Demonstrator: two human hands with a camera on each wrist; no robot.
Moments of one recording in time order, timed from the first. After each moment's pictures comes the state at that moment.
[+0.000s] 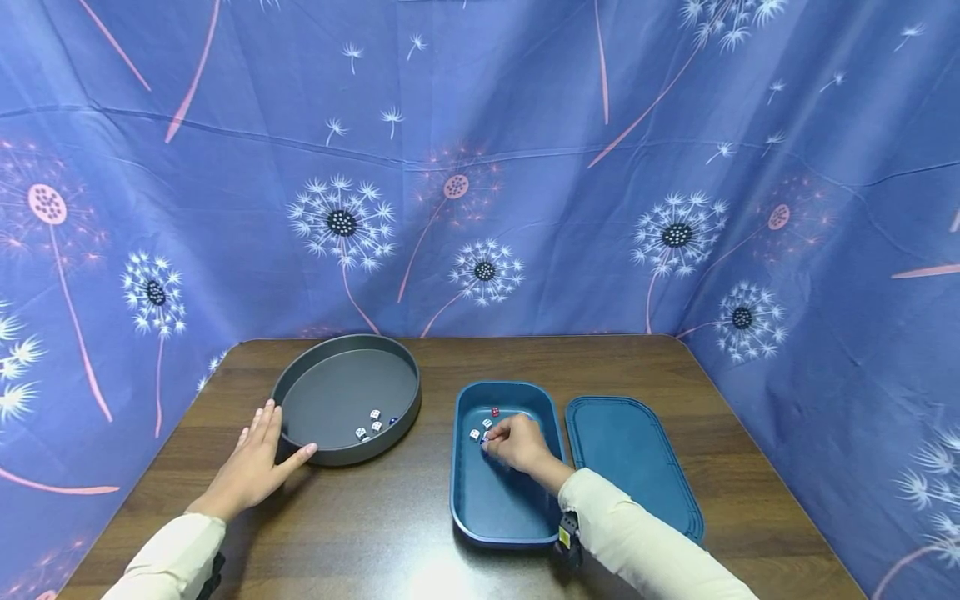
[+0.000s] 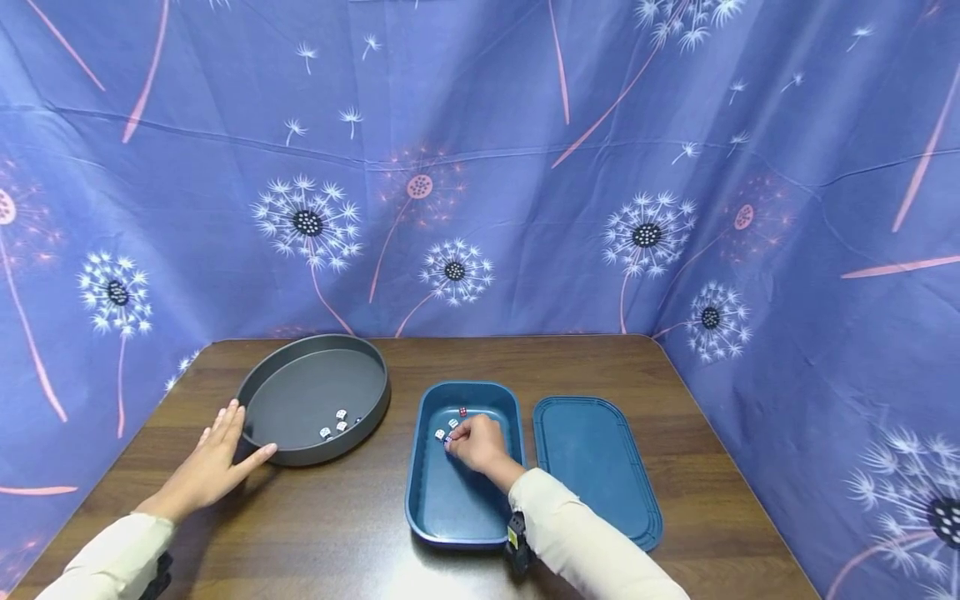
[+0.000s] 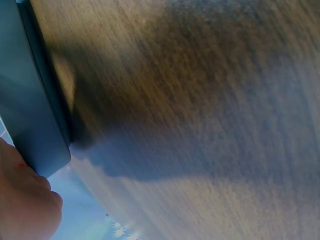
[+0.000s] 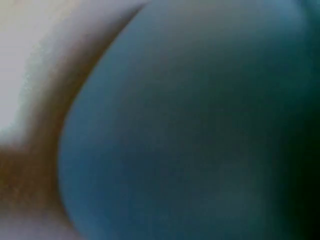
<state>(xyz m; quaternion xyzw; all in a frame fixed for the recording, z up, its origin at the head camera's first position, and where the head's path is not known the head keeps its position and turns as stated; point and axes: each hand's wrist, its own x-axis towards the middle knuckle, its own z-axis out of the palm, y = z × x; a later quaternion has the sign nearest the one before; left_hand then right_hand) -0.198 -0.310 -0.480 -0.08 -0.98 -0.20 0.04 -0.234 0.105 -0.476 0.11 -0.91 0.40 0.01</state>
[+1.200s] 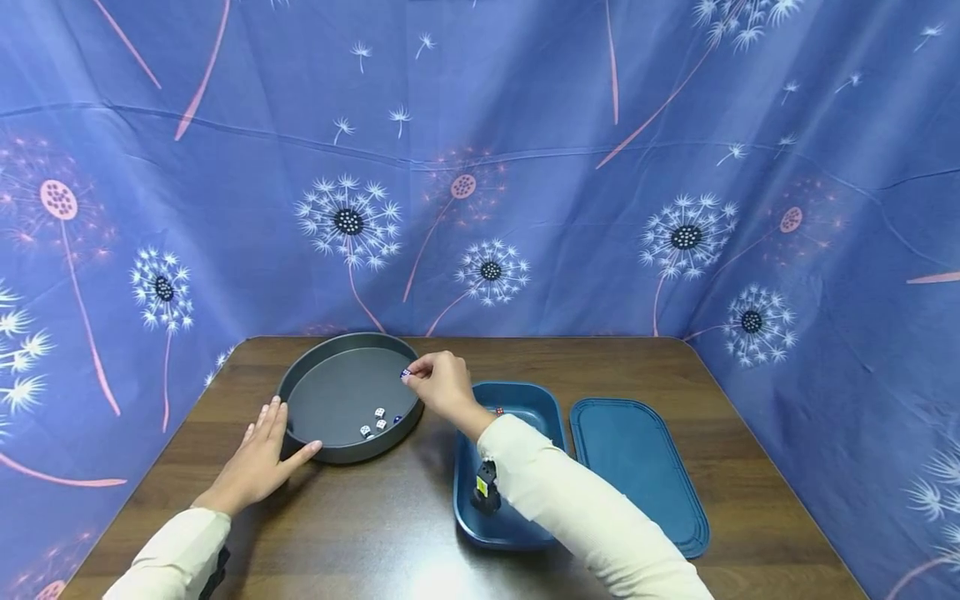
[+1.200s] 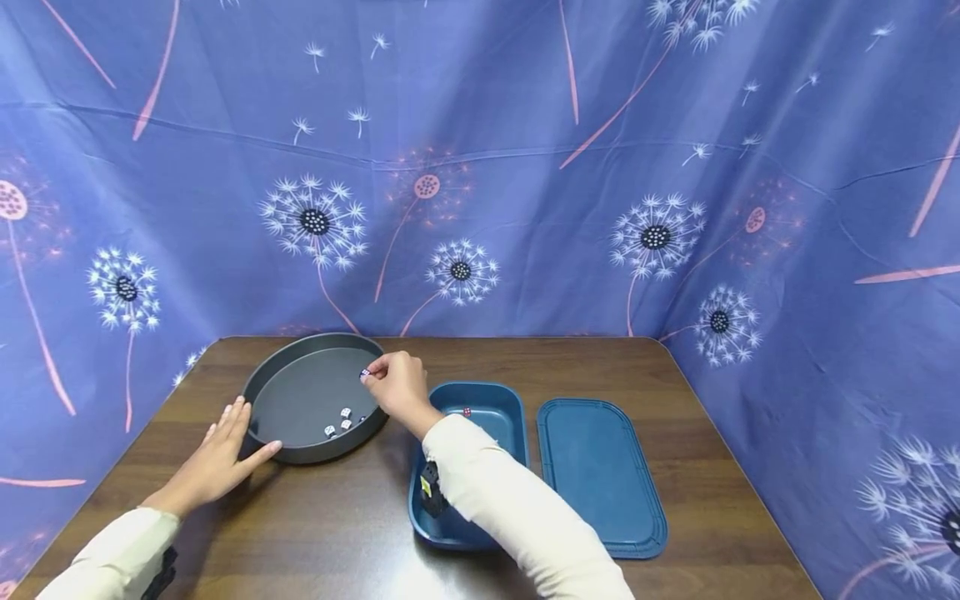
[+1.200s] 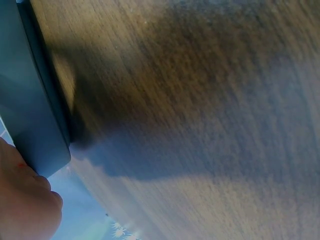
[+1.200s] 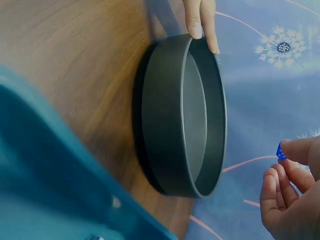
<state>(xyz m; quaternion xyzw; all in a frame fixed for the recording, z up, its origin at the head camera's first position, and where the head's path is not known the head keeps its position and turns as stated) -0.199 -0.312 -0.479 -0.07 -0.98 -0.20 0.03 -0.262 -0.015 -0.378 0.15 -0.88 0.43 0.08</state>
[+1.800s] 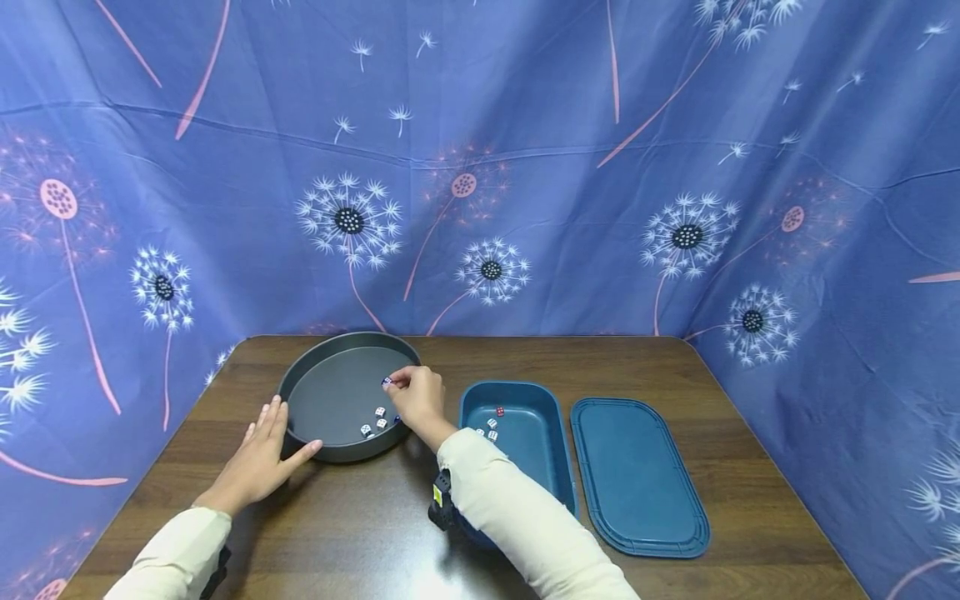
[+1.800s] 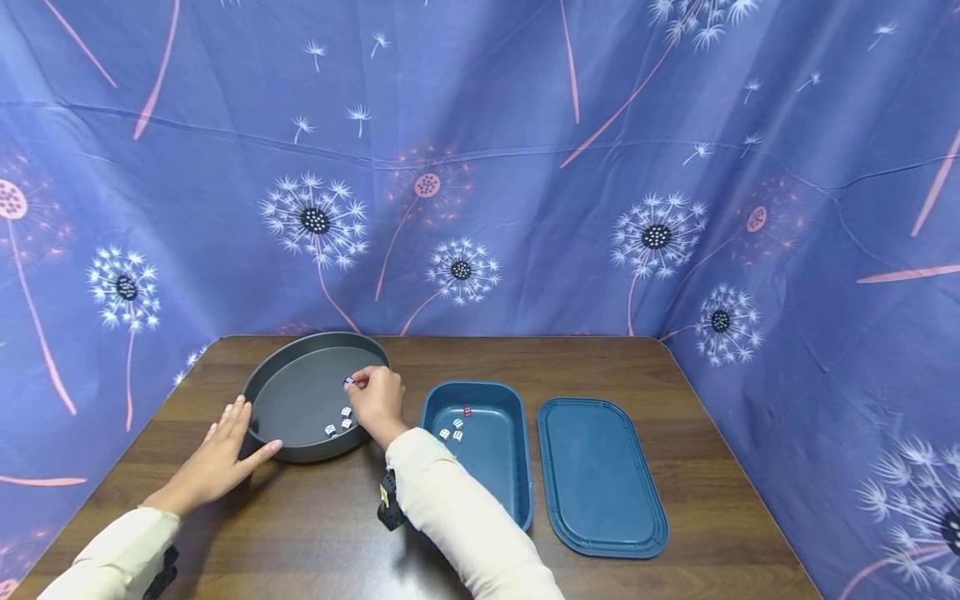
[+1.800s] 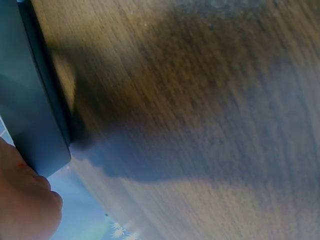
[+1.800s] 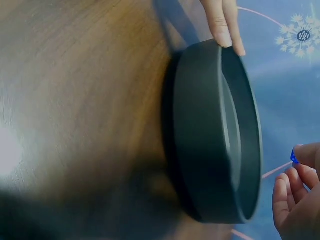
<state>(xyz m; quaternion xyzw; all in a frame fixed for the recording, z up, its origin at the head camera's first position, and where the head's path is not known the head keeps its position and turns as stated) -0.200 -0.311 -0.483 -0.07 -0.98 -0.20 0.03 -0.265 -0.058 -0.420 0.08 -0.89 0.44 0.13</state>
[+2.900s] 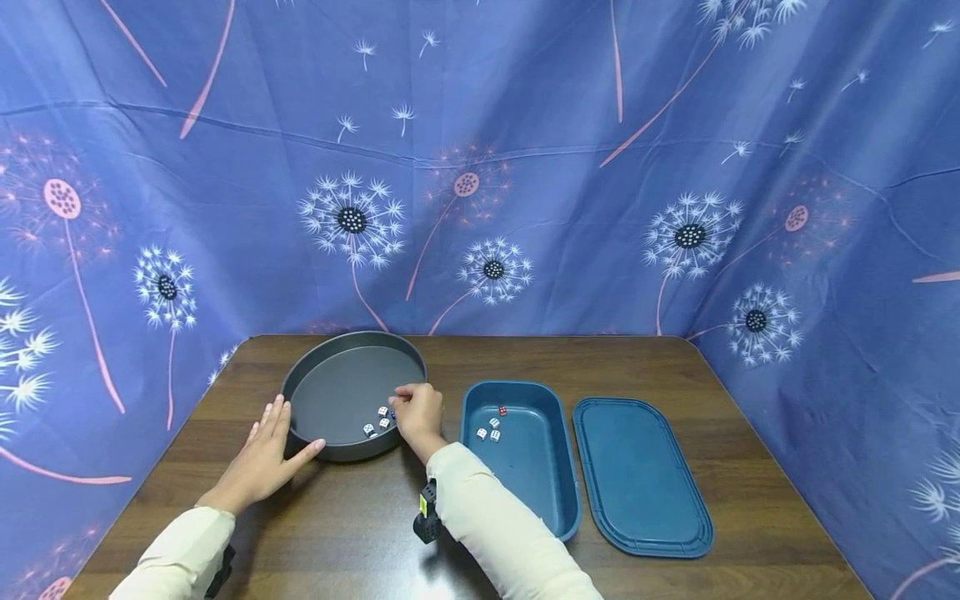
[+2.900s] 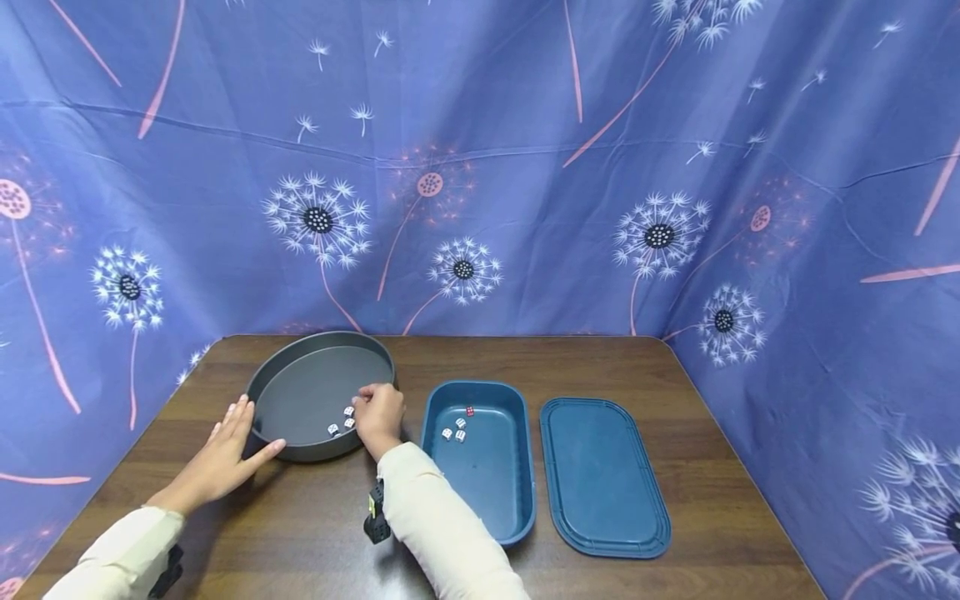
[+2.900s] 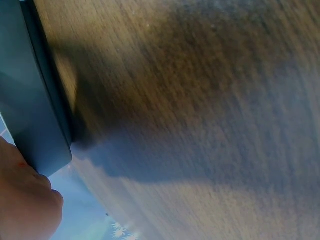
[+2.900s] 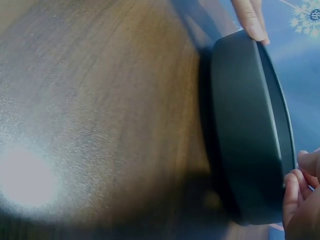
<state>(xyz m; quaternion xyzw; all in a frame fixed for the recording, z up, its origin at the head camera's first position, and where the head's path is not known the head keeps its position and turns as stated) -0.200 -0.311 -0.479 -0.07 -0.98 -0.21 0.03 -0.265 -0.074 -0.458 0.01 -0.87 0.46 0.16</state>
